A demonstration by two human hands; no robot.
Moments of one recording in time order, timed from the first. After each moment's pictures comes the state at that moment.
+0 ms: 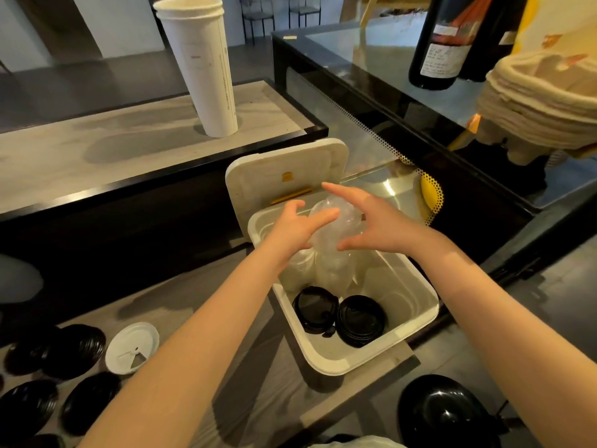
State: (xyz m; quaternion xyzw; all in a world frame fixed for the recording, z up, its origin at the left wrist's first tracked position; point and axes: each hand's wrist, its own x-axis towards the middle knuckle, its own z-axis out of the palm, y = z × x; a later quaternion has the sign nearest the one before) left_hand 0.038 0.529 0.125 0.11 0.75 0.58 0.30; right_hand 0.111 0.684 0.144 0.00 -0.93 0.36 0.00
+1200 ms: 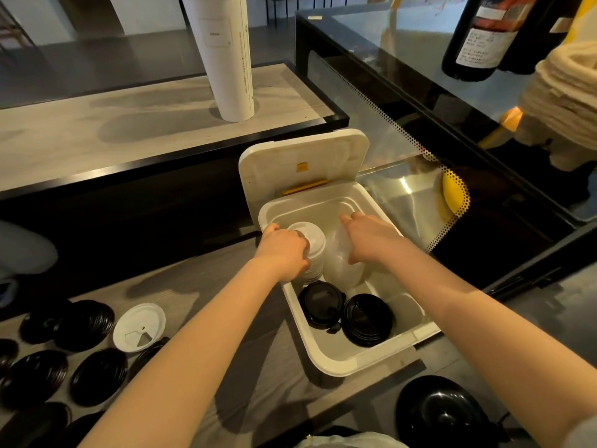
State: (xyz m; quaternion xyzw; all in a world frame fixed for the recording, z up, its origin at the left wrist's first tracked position) left_hand 0.018 0.506 0.079 0.39 0.91 -0.07 0.12; right_hand 0.070 0.670 0.087 -0.08 -0.99 0.01 -0.15
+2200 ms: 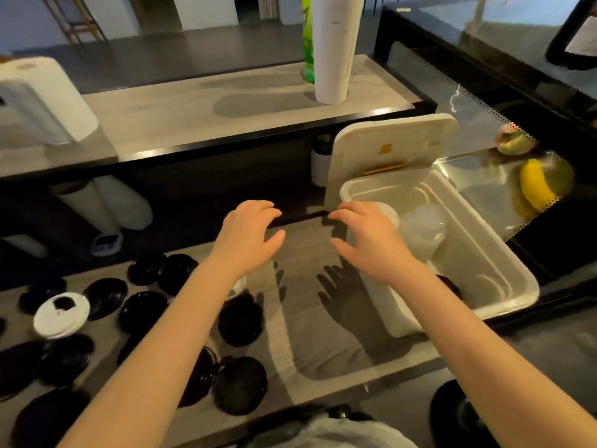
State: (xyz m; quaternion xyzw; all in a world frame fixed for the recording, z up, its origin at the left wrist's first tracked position) left_hand 0.043 0.298 0.116 0.26 0.96 0.15 -0.01; right_hand 0.107 0.507 0.110 0.06 -0.98 0.16 0.09
